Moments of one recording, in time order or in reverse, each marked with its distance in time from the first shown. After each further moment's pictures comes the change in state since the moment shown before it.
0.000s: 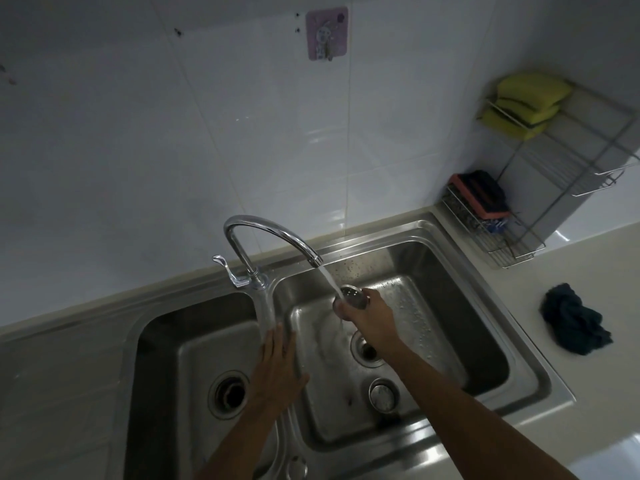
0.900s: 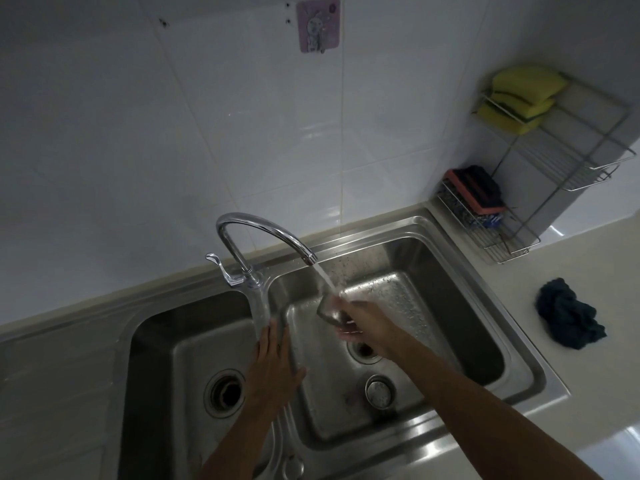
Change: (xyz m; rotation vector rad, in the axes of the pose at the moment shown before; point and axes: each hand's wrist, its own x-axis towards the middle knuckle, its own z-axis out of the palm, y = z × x) left_hand 0.004 -0.002 0.011 0.024 0.075 -0.029; right_hand 0.005 0.001 -0.005 0.267 -0.346 0.267
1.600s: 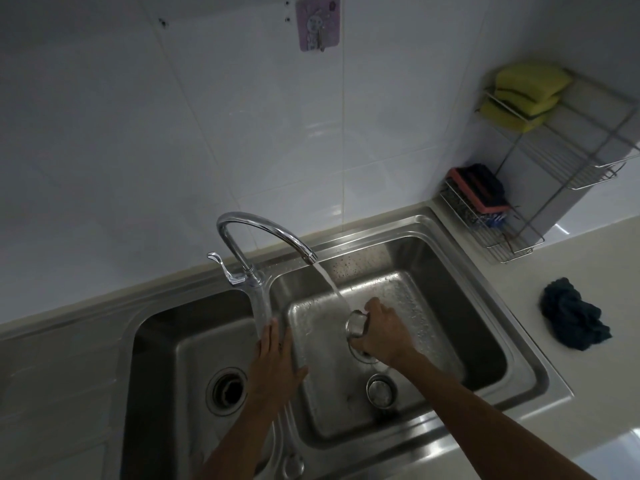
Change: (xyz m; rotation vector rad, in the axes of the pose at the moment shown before) left_hand 0.001 0.002 -0.001 -0.003 -0.003 0.003; right_hand 0.000 0.037 -0.032 -1.108 0.296 -0.357
